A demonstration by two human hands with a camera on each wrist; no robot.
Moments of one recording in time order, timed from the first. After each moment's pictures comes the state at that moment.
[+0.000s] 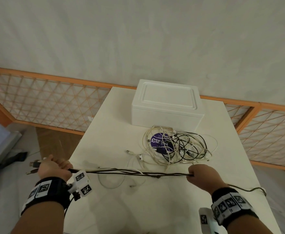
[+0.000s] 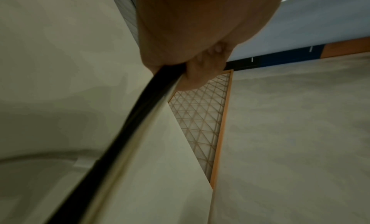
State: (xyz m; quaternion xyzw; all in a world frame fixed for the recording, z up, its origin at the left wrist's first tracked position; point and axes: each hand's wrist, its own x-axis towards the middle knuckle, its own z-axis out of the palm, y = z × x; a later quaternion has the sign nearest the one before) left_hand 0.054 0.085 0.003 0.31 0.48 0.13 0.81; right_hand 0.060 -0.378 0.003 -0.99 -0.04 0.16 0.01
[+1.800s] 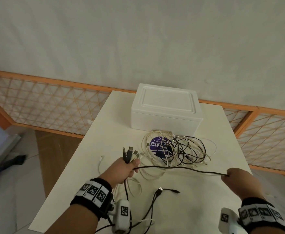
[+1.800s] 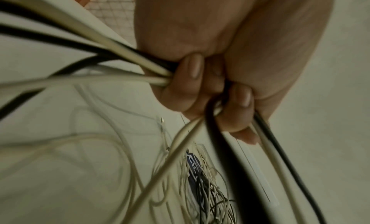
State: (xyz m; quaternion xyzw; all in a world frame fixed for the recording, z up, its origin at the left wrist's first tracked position) left_hand 0.054 -0.078 0.029 0.77 0.08 -0.23 0.58; right_hand 0.048 -0.471 0.022 -0.98 0.17 0.10 0.02
